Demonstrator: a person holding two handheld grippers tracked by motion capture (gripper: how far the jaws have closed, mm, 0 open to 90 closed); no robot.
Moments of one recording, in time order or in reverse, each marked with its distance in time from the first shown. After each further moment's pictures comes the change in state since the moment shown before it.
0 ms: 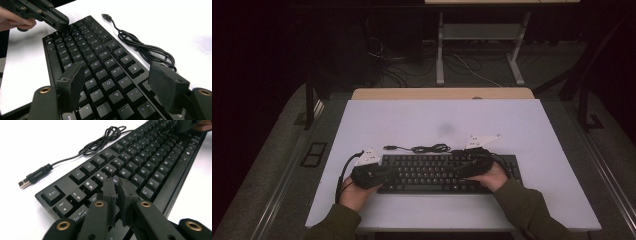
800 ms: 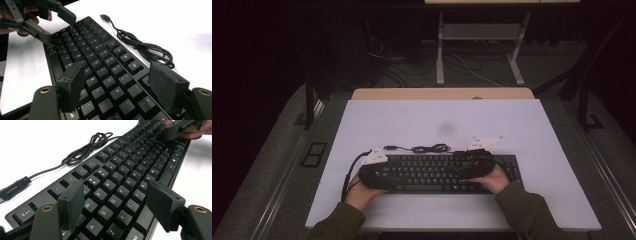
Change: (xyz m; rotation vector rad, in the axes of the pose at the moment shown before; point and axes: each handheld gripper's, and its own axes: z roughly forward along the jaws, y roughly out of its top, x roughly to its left) left arm -0.010 0.010 0.013 -0.021 -0.066 0.008; right arm 0.003 -0.004 -0.005 -0.011 -0.019 0.028
